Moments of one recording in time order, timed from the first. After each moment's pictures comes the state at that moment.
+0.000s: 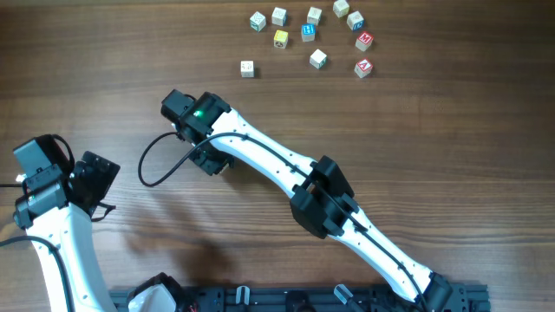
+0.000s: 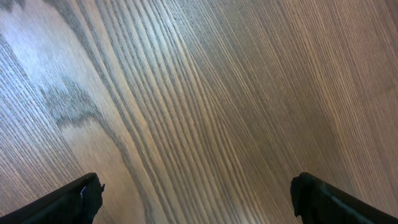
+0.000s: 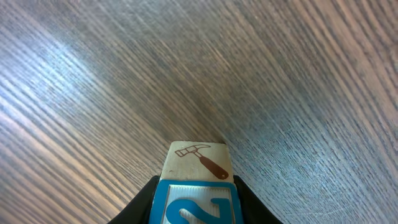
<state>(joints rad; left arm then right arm) 0.56 1.18 0.87 -0.86 -0.08 -0.57 0.94 2.70 2.59 -1.40 -0.03 0.05</state>
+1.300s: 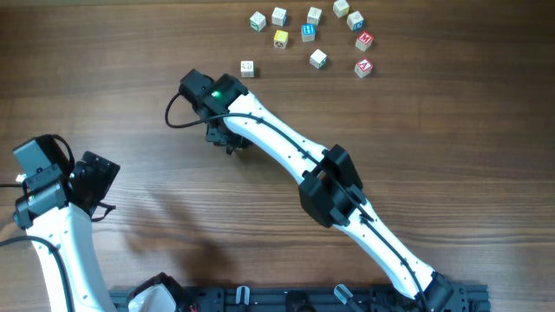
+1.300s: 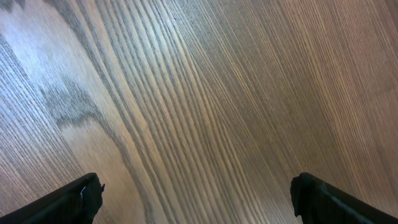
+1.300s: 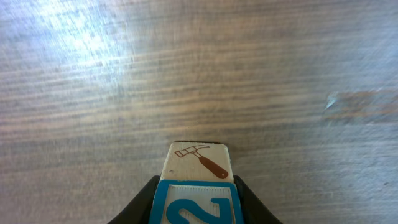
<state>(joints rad) 0.56 1.18 0.87 -0.86 -0.08 -0.57 0.86 2.70 2.59 -1.37 0.10 0.92</state>
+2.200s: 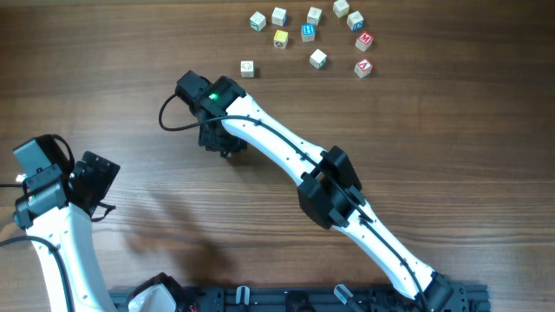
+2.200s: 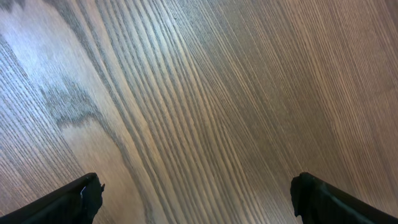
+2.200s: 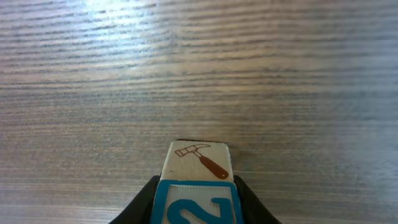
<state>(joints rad) 0.56 1.18 0.87 -0.86 -0.08 -0.57 0.86 2.70 2.59 -1.35 -0.05 0.89</state>
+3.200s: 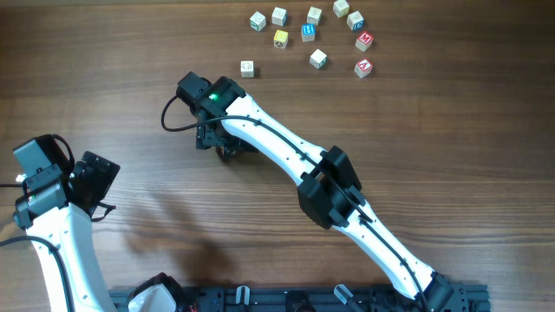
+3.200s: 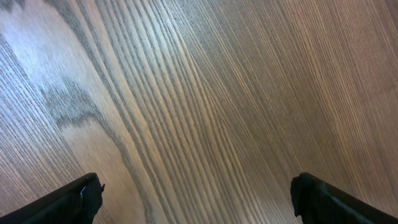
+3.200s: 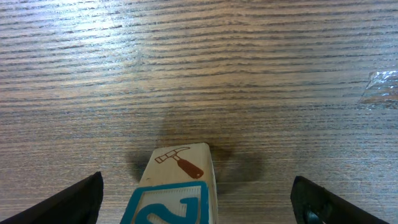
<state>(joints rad) 0.56 1.18 0.87 -0.86 -0.08 -0.57 0.86 2.70 2.59 -1.37 0.02 0.89</state>
